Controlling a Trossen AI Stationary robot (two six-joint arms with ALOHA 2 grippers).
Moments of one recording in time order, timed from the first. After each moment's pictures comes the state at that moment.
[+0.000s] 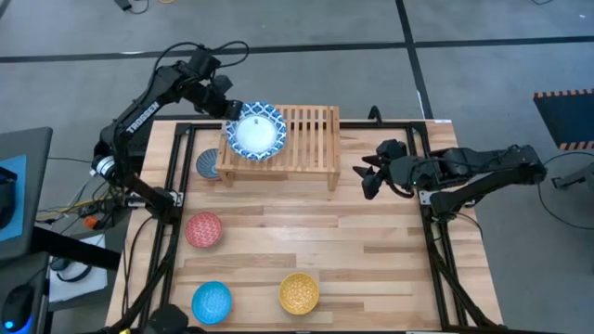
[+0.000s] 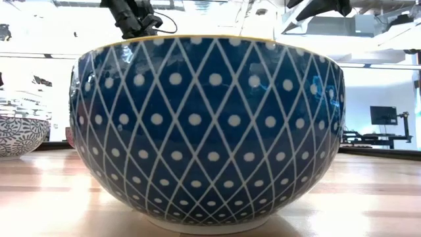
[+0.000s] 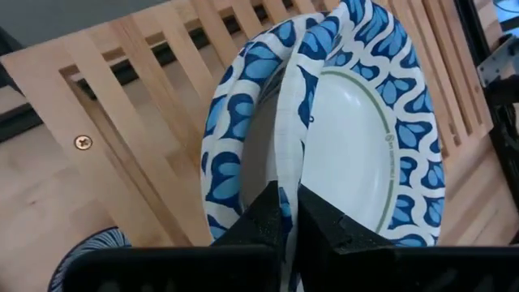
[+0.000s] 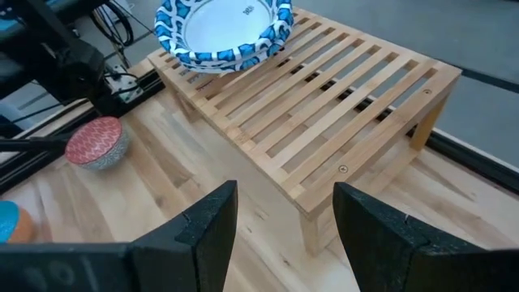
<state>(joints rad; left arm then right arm) 0.94 1.51 1.63 -1.14 0.37 -0.27 0.17 1.07 1.21 -0.81 0.63 0.71</state>
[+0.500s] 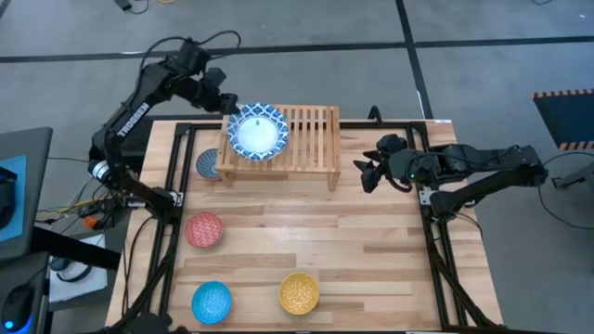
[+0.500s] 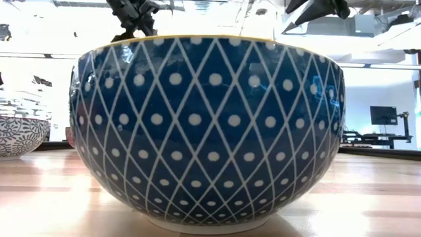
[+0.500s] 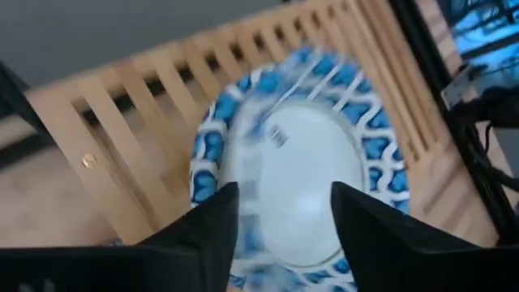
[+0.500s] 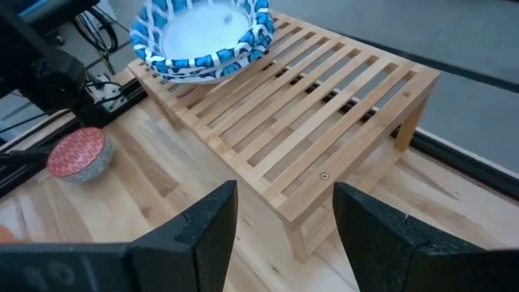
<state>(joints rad) 0.95 1.46 1.70 -1.15 0.38 -0.29 0.12 1.06 1.21 -0.81 0.61 0.70</state>
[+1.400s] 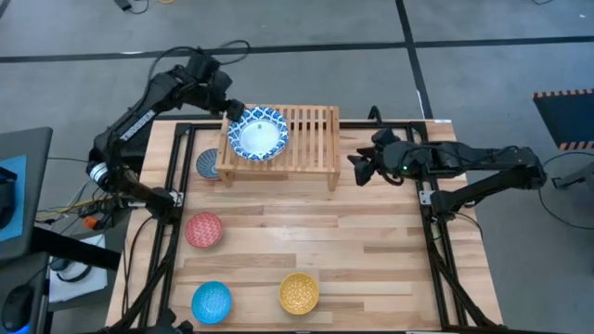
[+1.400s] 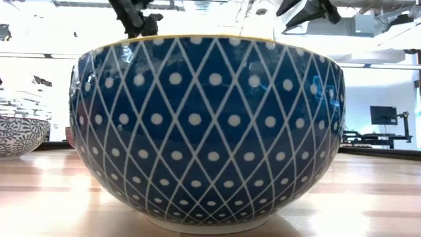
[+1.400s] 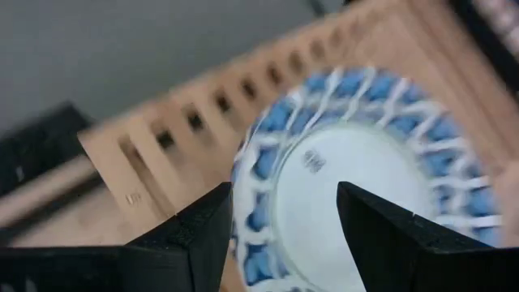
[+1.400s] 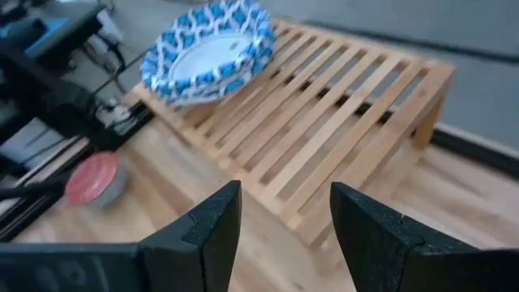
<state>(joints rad) 0.88 1.42 1.59 -1.00 0.17 -0.22 0.03 1.10 1.21 -0.72 0.54 0.73</state>
